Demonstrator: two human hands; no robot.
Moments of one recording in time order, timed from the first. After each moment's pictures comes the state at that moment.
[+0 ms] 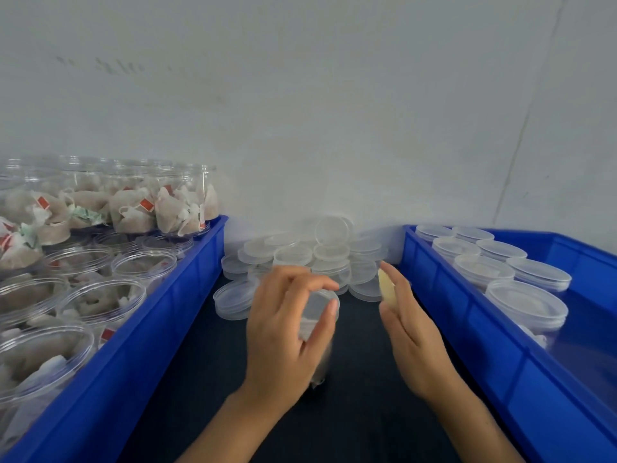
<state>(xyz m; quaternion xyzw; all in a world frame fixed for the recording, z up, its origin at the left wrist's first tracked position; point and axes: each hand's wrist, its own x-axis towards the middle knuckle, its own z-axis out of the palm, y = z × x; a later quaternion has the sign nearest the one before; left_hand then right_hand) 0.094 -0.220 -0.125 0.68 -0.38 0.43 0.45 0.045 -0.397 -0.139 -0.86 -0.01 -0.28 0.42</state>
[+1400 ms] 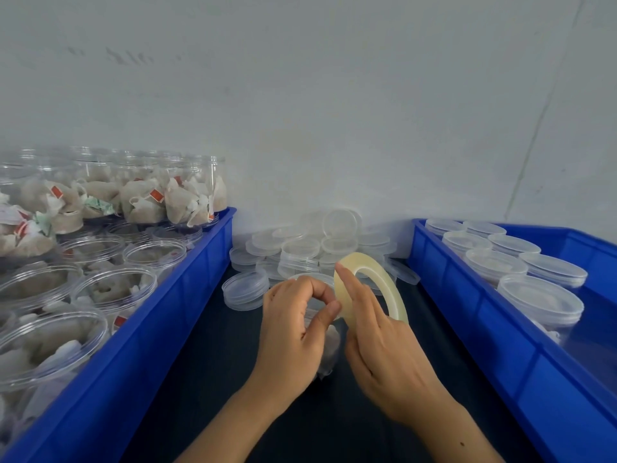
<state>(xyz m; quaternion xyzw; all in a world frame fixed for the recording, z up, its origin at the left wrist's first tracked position) 0.094 -0.217 -0.134 0.75 -0.33 0.20 0.55 0.029 -0.345 -0.125 -0.93 -0.16 -0.28 0.15</state>
